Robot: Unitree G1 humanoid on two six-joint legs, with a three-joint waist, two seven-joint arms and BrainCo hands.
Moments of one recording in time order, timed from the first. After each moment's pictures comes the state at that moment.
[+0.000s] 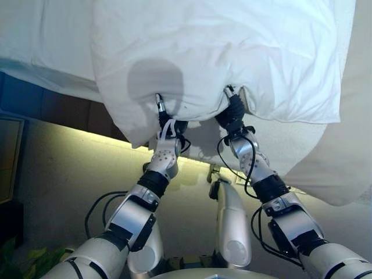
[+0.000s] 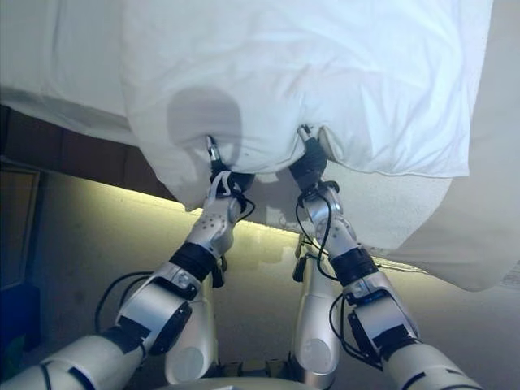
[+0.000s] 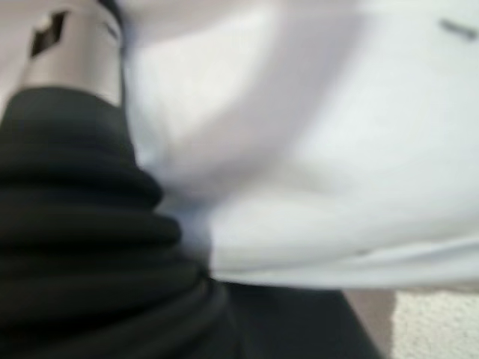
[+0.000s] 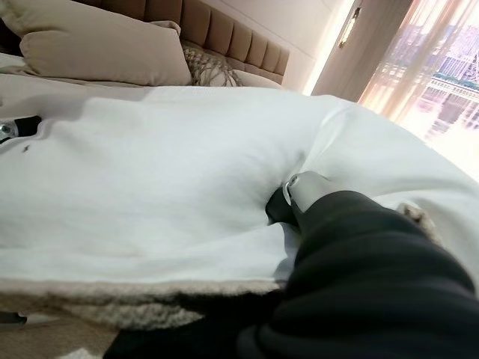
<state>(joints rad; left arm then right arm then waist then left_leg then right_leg) -0.79 0.02 -0.32 0.69 -1.98 -0.33 0.05 -0.67 -0.24 0.30 0.41 1.45 -0.10 0.02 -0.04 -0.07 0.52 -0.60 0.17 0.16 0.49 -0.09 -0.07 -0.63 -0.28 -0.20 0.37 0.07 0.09</state>
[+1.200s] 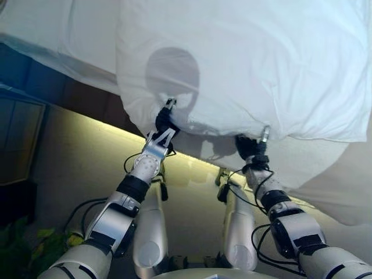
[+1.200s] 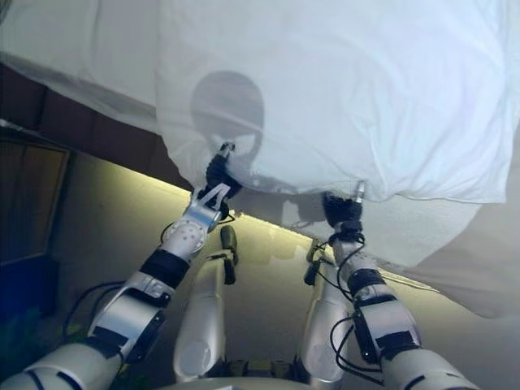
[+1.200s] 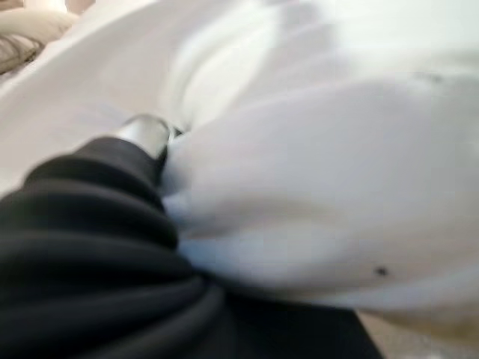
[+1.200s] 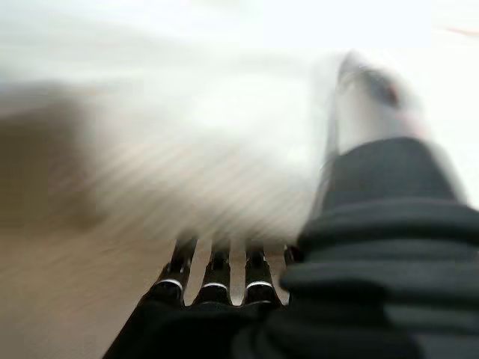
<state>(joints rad) -0.68 0.21 -0.32 0.56 -1.52 0.00 -0.03 -0.66 -0.28 -0.02 1.16 1.93 0.10 0.55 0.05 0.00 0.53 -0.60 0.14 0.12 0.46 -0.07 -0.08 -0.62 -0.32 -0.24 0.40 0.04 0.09</state>
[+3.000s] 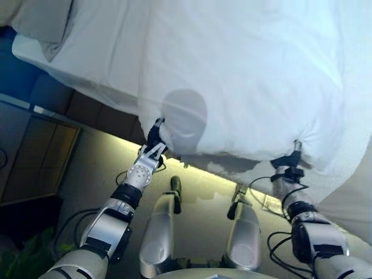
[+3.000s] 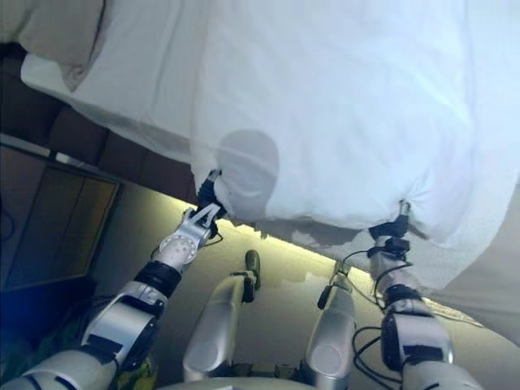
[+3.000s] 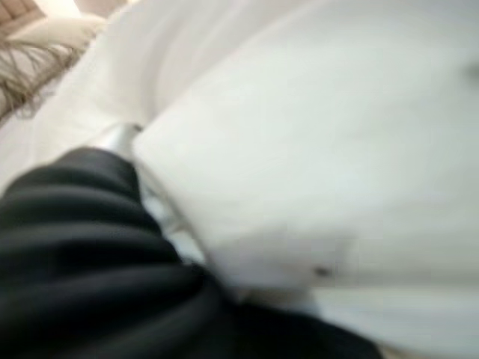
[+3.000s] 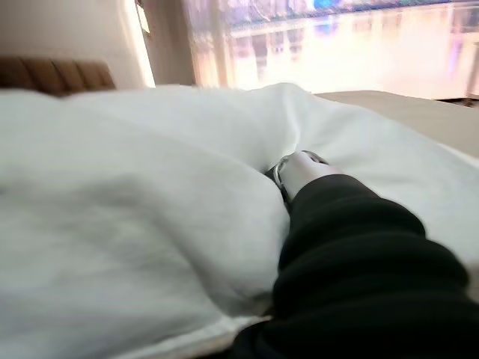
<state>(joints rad) -0.61 0.25 -0.24 0.81 -1.43 0.04 -0.05 -0.45 -0.27 -0.10 1.02 1.88 0.19 0.60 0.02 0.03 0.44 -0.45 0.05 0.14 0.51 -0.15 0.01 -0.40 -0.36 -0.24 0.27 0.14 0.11</state>
